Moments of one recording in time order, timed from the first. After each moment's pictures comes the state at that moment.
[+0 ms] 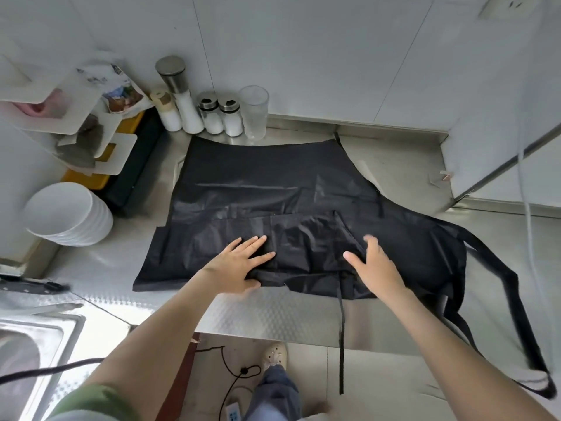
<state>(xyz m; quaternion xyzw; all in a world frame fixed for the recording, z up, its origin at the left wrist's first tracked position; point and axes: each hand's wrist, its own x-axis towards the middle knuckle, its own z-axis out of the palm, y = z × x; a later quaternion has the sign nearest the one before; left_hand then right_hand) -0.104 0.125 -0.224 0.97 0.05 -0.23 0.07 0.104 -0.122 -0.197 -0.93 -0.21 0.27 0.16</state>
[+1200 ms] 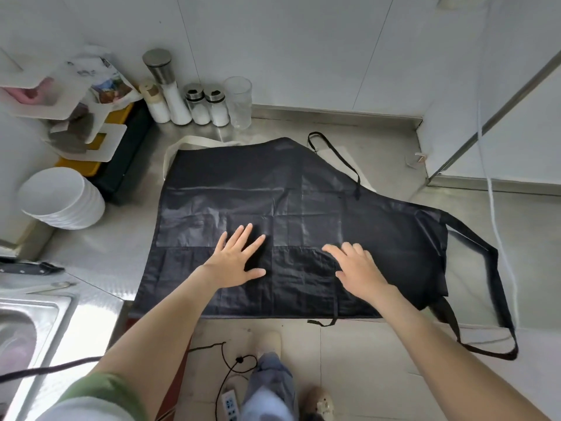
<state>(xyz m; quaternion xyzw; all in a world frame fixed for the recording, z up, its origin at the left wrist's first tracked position) -0.119 0.069 -0.216 0.96 0.16 -0.23 0.07 0.065 -0.170 -0.209 -0.87 -0.47 0.16 0.03</state>
